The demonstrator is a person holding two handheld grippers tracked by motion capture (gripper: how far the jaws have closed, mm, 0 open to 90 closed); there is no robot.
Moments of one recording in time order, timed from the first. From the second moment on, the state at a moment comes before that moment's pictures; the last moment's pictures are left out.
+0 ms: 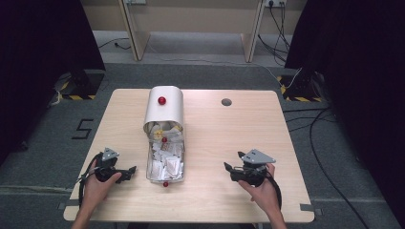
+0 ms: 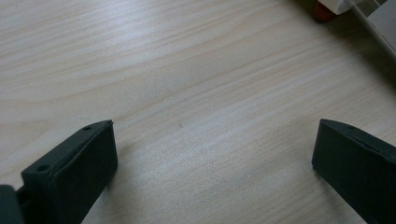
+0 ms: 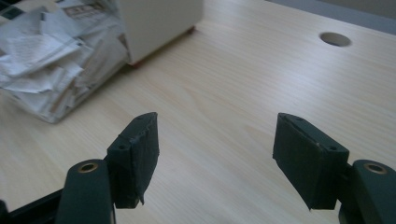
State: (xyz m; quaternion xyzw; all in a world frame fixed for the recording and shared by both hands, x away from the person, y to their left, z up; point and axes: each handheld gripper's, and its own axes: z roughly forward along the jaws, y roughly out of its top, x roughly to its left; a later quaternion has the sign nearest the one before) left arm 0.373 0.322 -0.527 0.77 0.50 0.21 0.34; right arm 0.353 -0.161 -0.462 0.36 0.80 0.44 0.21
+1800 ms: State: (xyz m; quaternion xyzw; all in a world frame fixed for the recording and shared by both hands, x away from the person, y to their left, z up) left arm 0.373 0.322 -0.527 0.77 0.51 0.21 0.34; right arm 0.344 -0.021 -0.452 0.22 0.84 0.47 0.16
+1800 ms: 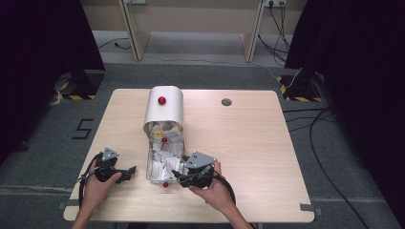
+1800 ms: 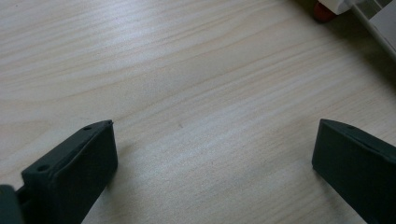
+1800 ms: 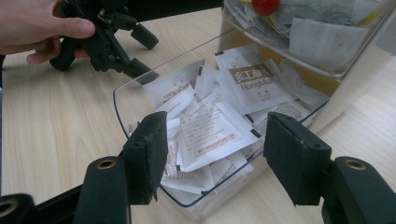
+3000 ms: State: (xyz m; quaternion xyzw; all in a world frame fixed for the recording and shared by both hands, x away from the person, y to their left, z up) left arm 0.373 0.322 -0.527 0.77 0.50 0.21 0.34; right arm 0.351 0.002 -0.465 0.21 0.85 0.46 0.17
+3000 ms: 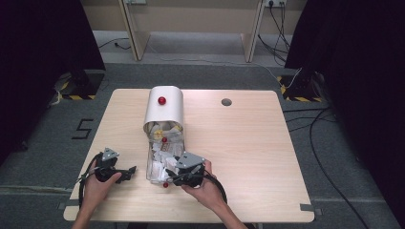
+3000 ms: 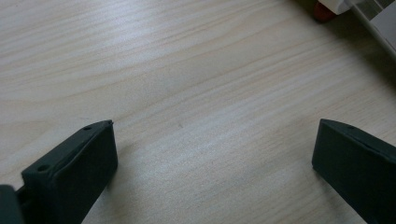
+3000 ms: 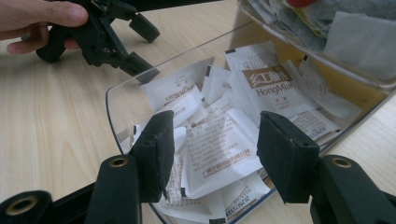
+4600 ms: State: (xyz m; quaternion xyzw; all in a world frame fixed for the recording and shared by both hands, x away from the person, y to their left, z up) left arm 0.373 0.322 -0.527 0.77 0.50 0.21 0.34; right arm 0.357 -0.005 -0.466 0.19 0.85 0.47 0.18
